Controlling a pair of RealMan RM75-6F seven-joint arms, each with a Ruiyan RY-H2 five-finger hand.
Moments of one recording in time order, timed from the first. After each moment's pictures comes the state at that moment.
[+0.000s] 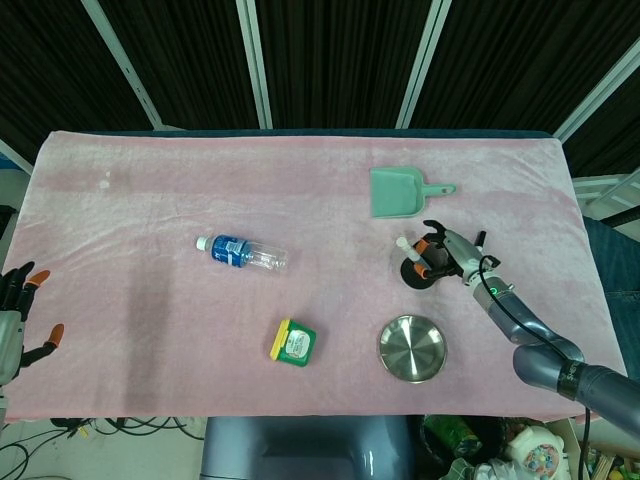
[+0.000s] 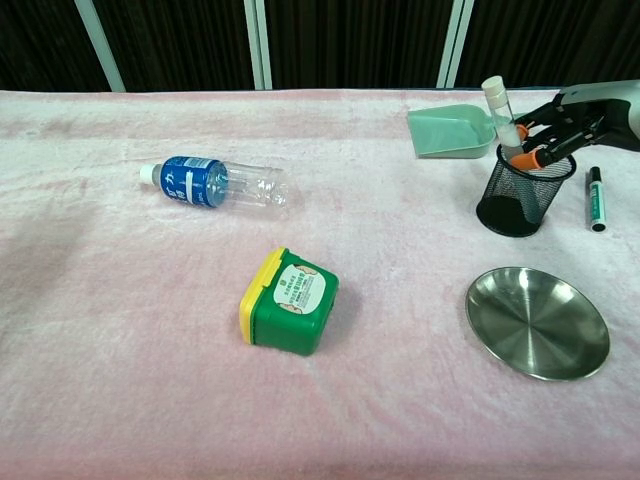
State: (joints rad) left arm -0.10 -1.13 -0.08 -1.66 1.41 1.48 0.09; right arm 0.75 -1.32 0.30 -1.26 -1.10 0.41 0.55
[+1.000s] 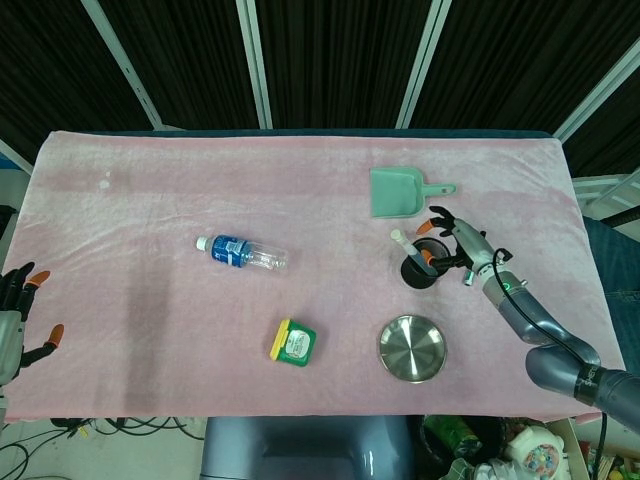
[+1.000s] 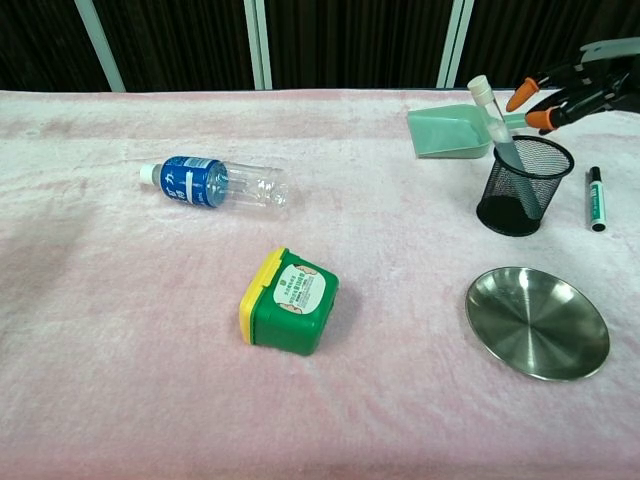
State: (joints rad) left arm -0.10 -1.13 -0.08 -1.67 1.41 1.47 0.10; right arm 0.71 -1.22 0.36 -1.37 -1.14 0.47 0.63
